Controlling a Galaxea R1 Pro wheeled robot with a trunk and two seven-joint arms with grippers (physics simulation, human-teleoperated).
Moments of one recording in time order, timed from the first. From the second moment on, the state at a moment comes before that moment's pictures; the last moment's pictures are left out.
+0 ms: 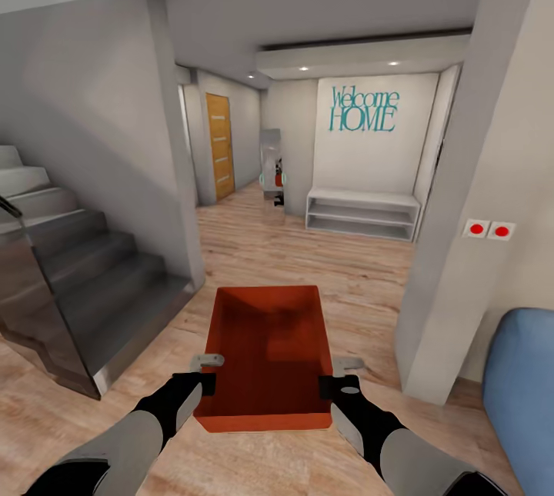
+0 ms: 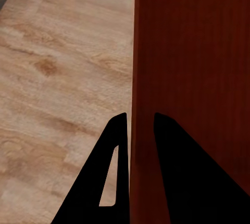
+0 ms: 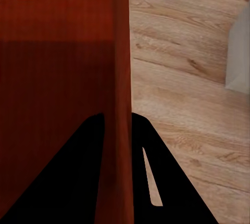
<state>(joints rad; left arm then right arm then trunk) -0.75 -0.08 0.03 -0.25 0.00 0.28 0.16 -0.69 0.10 0.51 -0.29 -0.44 0.07 -0.30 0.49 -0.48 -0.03</state>
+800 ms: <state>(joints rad) -0.75 -0.08 0.03 -0.25 0.00 0.28 0.16 -0.69 0.10 0.52 -0.29 -0.44 0.08 -0.30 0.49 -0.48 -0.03</state>
